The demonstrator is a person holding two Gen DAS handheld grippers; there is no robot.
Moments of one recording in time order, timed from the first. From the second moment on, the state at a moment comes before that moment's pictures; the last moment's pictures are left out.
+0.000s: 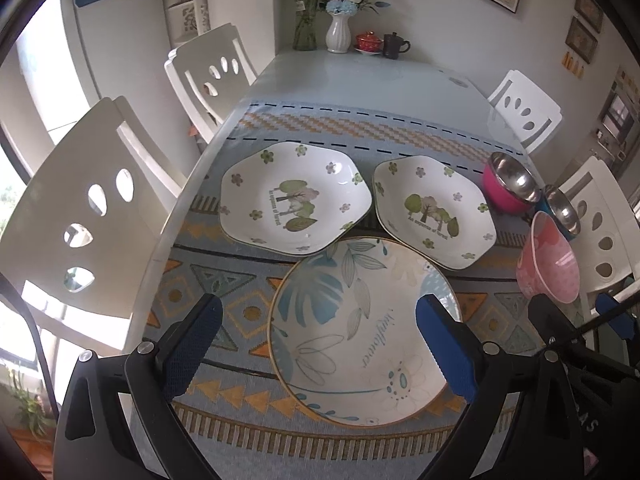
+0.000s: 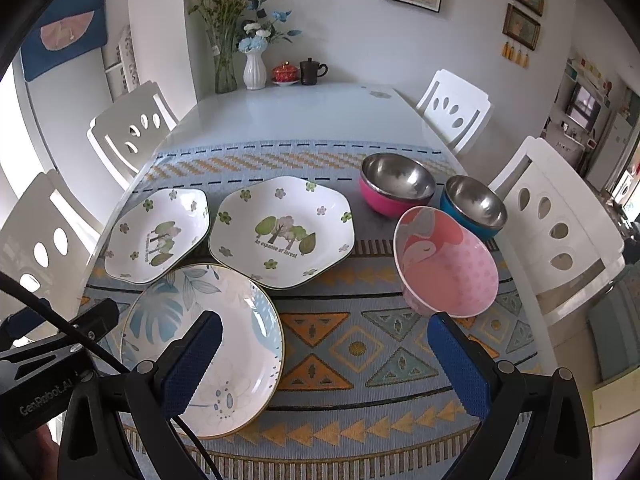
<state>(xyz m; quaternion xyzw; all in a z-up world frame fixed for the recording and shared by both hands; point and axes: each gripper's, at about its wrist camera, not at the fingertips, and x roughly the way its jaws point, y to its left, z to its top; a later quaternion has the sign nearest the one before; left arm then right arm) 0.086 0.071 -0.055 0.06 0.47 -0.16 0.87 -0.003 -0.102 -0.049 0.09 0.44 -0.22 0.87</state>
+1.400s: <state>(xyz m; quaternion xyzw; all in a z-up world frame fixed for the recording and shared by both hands) 0.074 0.114 -0.084 0.04 0.50 -0.11 0.86 -0.007 -0.078 -0.087 0.10 0.49 -0.19 0.84</state>
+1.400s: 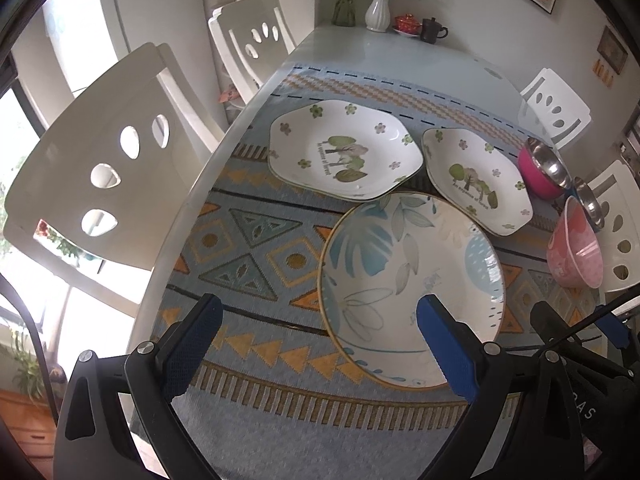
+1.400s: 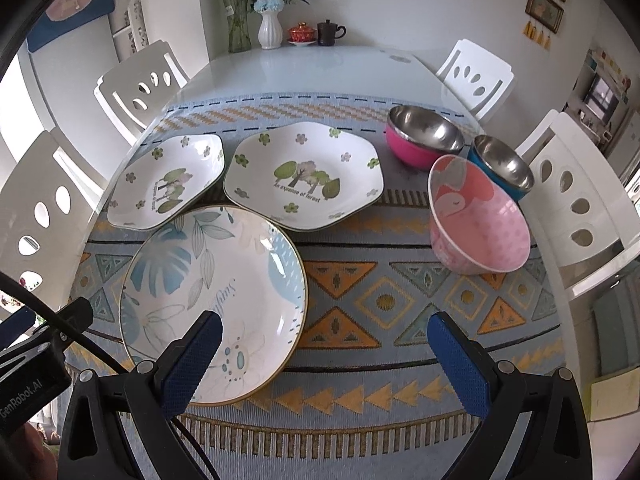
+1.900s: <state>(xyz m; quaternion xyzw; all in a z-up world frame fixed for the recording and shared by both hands) 0.081 0.116 -0.092 0.05 0.51 -0.10 0.85 0.005 -0.074 -0.095 0.09 0.51 -0.18 0.84</state>
